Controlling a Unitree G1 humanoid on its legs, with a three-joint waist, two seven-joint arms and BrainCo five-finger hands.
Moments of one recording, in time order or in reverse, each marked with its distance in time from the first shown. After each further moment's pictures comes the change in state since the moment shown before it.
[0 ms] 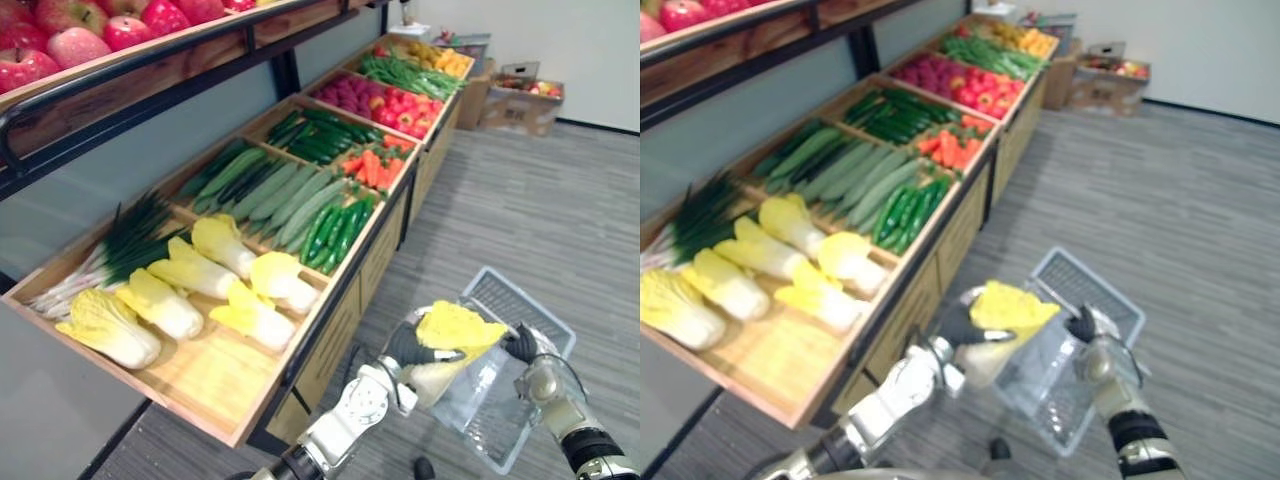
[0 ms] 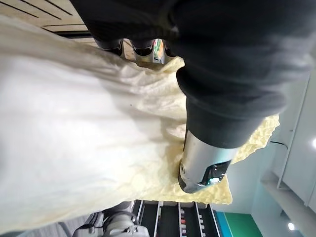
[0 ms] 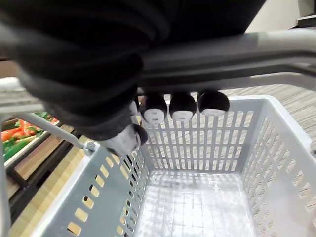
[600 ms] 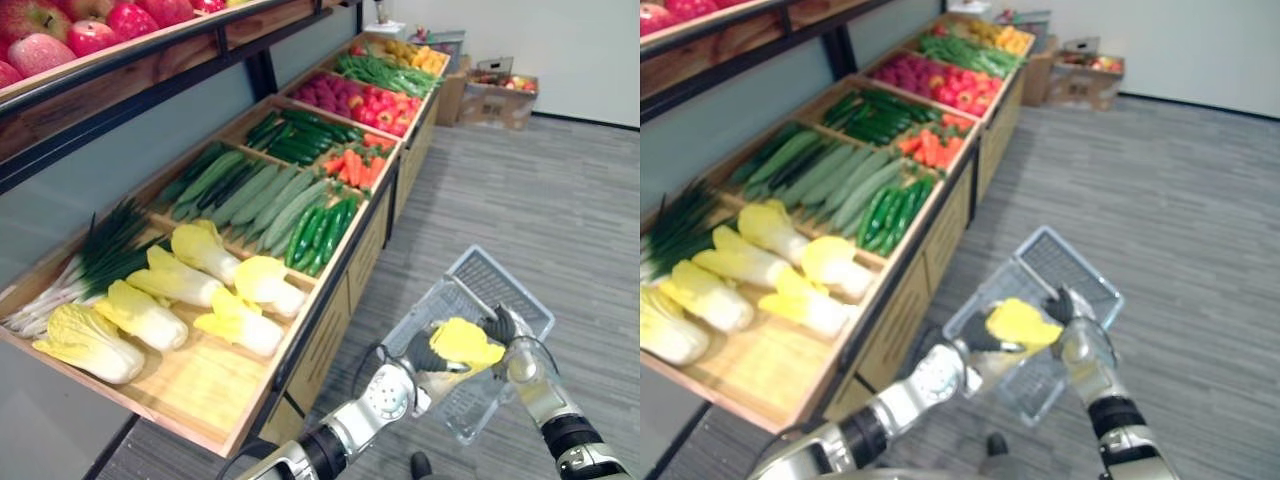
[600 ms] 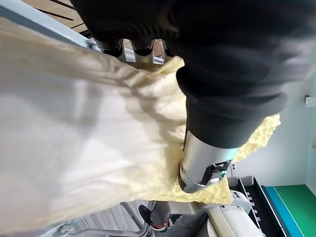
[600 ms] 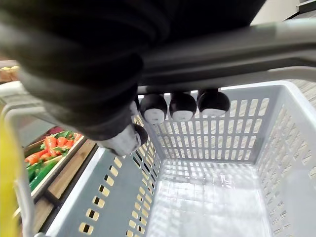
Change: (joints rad) left arm -0.140 -0.069 -0.062 0.278 0.088 0.044 0.090; right arm -0.041 0.069 0.026 -0.067 0.047 0.007 -0.001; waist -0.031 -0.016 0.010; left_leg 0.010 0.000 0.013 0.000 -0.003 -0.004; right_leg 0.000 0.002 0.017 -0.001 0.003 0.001
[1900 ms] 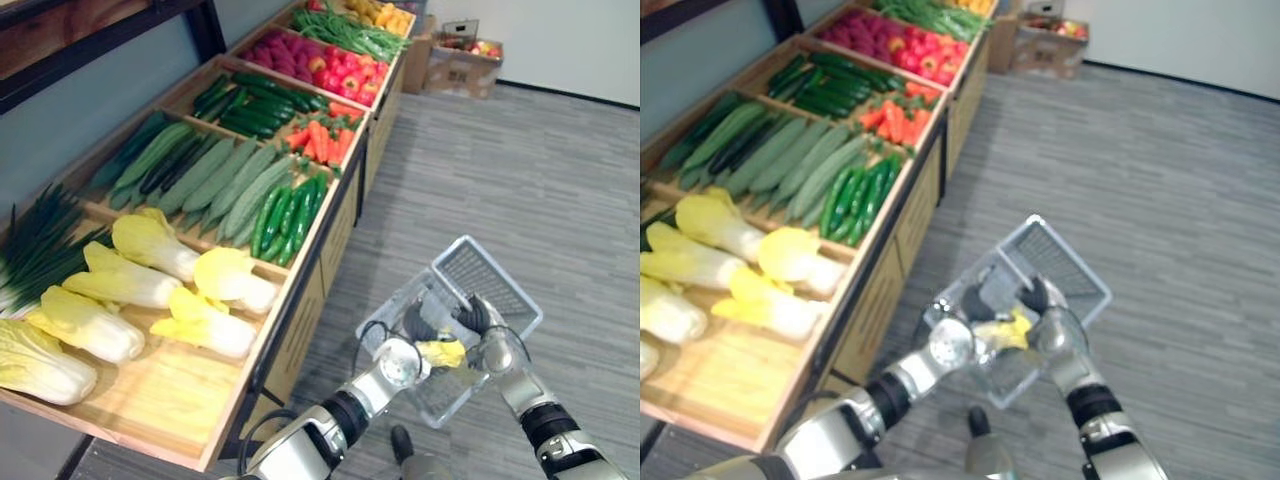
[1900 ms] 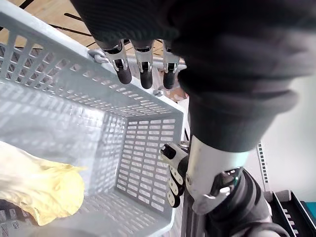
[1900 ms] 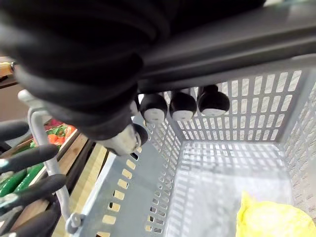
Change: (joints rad) left arm -0.186 -0.137 0.104 0.280 0.082 0.057 0.133; right arm -0.061 0.045 0.083 -0.006 0.063 0.005 -0.012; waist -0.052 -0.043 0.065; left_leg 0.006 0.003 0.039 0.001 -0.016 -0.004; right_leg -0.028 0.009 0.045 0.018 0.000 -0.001
